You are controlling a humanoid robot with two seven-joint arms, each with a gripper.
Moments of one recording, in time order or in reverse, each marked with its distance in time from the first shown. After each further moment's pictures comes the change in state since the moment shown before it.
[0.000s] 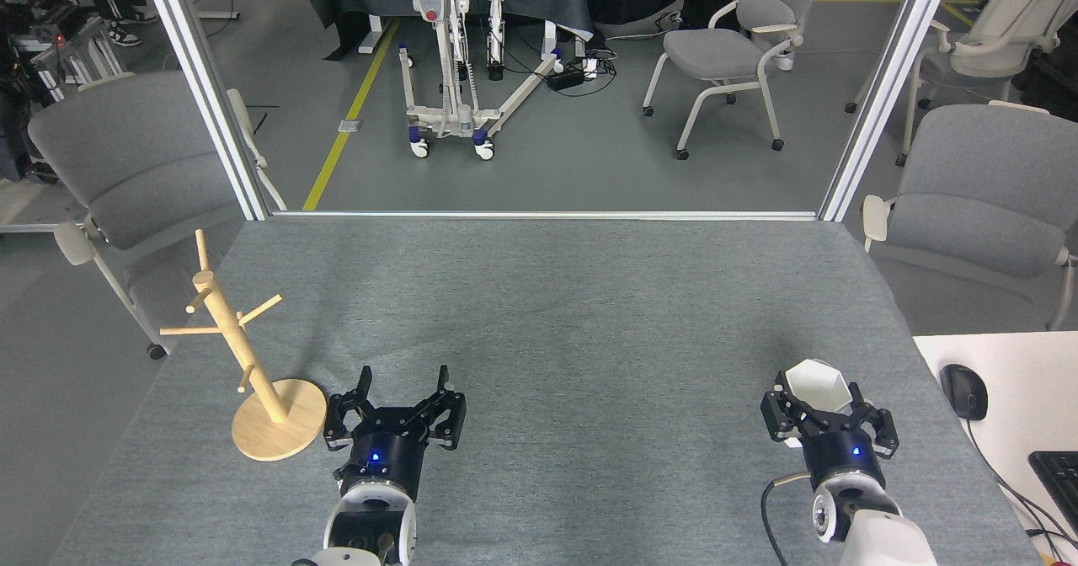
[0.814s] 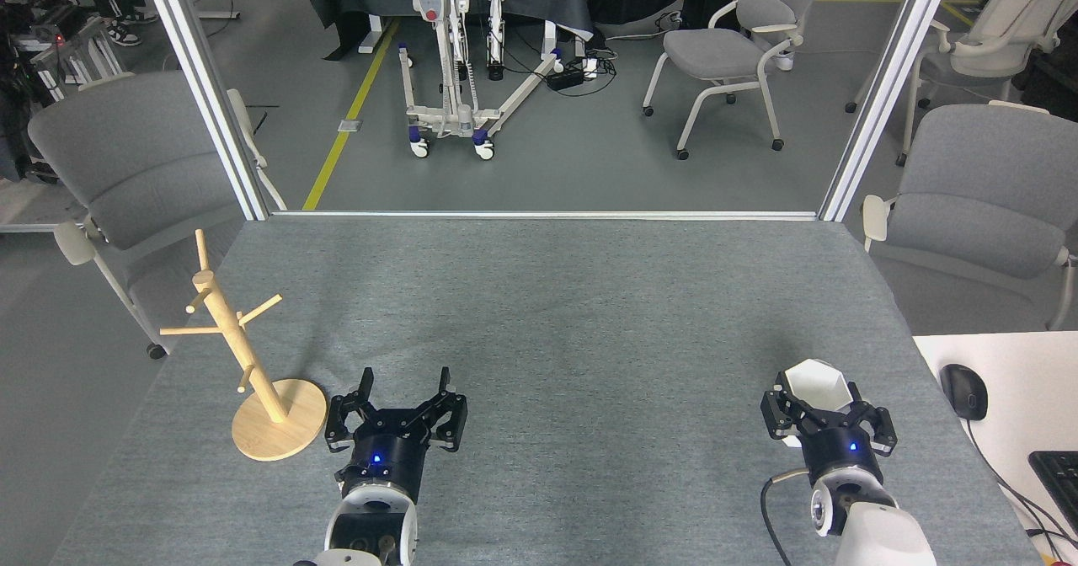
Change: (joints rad) left arm 0.003 0.000 -0.004 0.000 0.000 -0.001 0.002; right arm -0.032 -0.013 0.028 0.053 0.002 0.039 0.005
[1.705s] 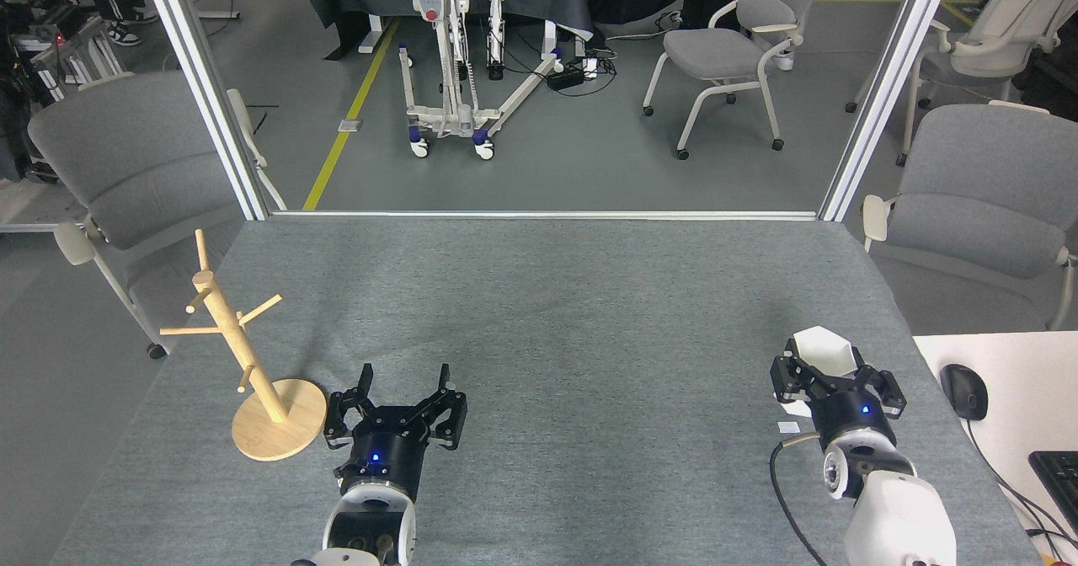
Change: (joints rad) left arm -0.002 0.004 -0.001 -0.007 -0.002 -0.011 0.018; right arm -0.025 -0.021 -0.001 -0.185 -0.047 -0.025 0.217
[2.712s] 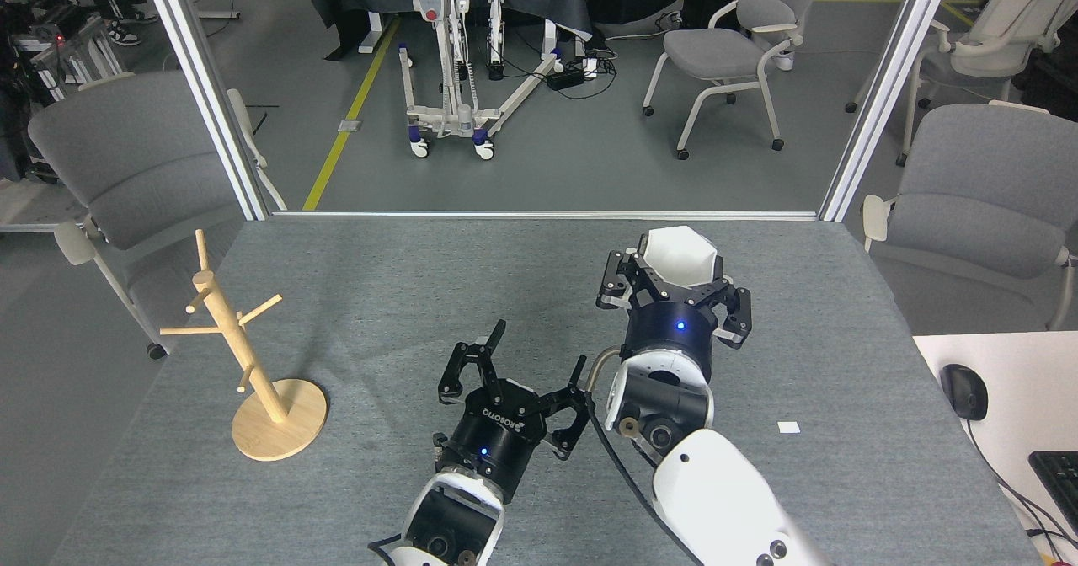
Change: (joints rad) left arm -0.032 0.008 -0.318 -0.155 -0.122 -0.111 0.001; right arm -0.141 0.066 0.848 -0.641 0.038 1.099 0.527
